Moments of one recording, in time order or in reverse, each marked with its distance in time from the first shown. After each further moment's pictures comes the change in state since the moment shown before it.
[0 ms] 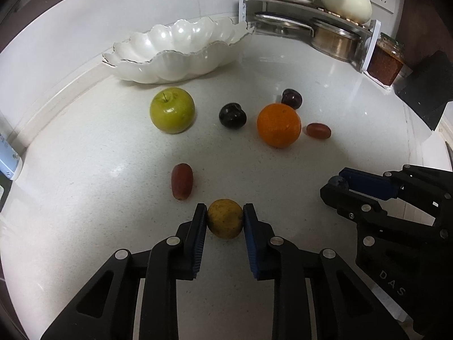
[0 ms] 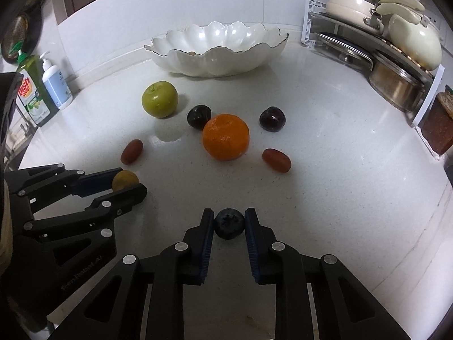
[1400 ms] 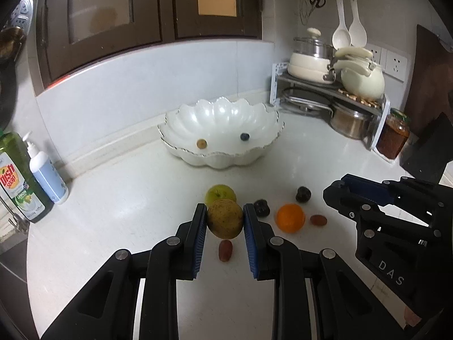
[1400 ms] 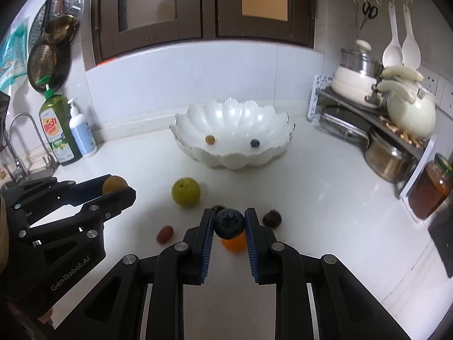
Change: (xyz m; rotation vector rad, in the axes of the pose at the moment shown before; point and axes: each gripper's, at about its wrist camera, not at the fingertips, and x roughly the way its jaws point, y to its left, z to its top) left arm -0.097 0.023 0.037 -0.114 -0.297 0.112; right arm -0.076 0.013 0.061 -0.074 -0.277 0.027
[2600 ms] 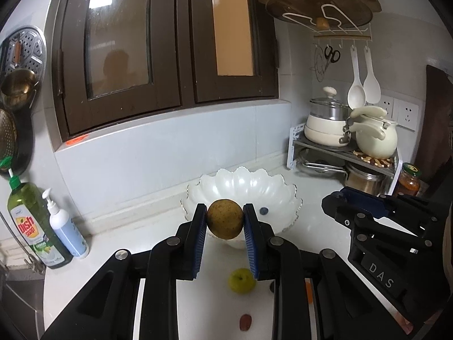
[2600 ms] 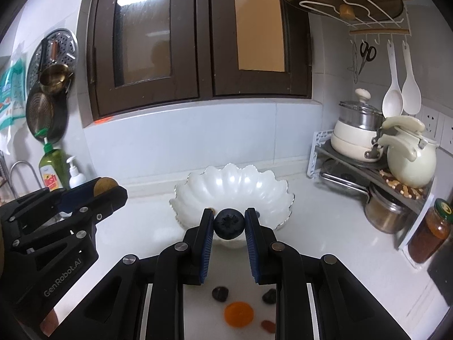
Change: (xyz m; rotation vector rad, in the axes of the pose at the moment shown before) left arm -0.021 0.020 0.080 -0.013 -0.238 0.073; right arm -0.007 -0.006 0.083 0.033 -0.214 0.001
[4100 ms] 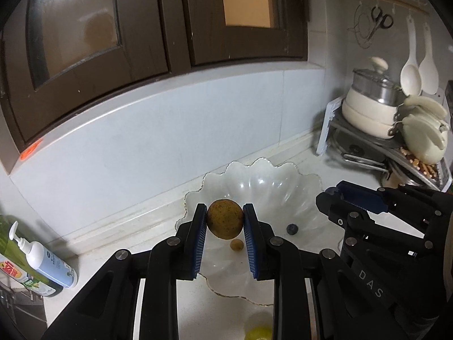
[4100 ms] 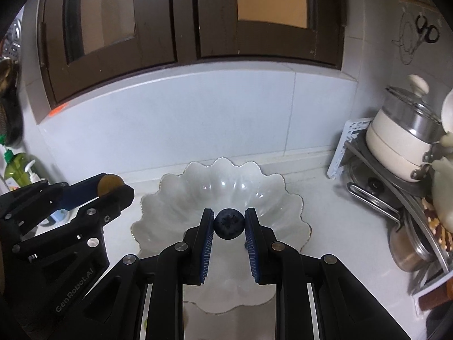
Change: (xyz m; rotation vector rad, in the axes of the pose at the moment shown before) left arm 0.173 0.011 0.066 0.005 0.260 0.041; right arm 0.174 -0.030 0.070 -0.031 0.249 0.031
